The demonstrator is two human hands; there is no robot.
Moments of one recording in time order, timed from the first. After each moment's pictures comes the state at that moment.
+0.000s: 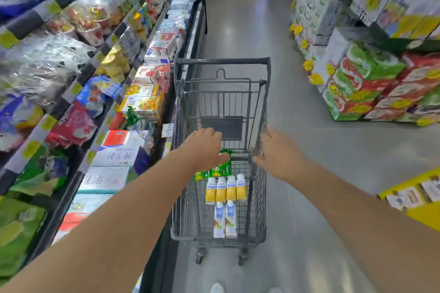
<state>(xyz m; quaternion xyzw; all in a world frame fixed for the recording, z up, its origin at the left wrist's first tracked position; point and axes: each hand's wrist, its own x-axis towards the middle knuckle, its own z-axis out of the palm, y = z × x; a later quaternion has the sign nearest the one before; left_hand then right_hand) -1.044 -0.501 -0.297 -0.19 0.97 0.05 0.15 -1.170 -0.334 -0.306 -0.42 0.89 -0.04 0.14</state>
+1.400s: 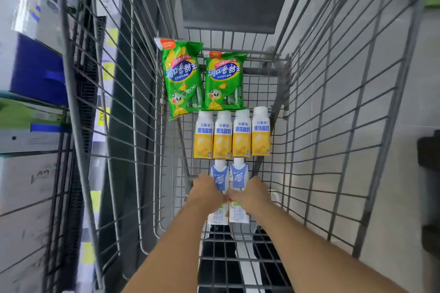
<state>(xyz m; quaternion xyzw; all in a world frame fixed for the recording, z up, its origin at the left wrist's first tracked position) -1.036 -0.485 -0.795 -0.53 0.61 0.46 0.37 -1.119 -0.391 -0.783 -0.01 0.84 -0.09 0.53</state>
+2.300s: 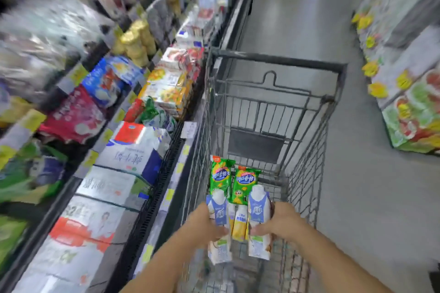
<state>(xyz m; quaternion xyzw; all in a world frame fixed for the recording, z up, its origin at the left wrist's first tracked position) -1.025 -0.573 -0.494 -0.53 0.65 0.52 0.16 -1.216 -0.451 -0.486 -0.20 0.81 -0.17 0.53</state>
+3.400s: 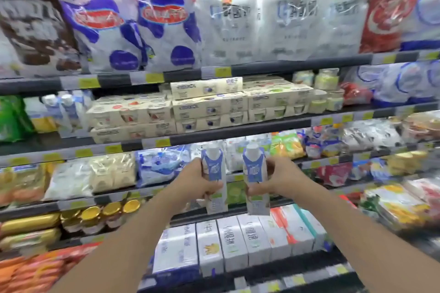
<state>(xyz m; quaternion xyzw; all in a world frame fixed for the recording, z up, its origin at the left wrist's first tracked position) -0.560 -0.308 -0.138 -0.74 0.43 0.32 -0.41 -0.769 -0.426 -0.128 -0.77 0.41 -0.17 0.45</state>
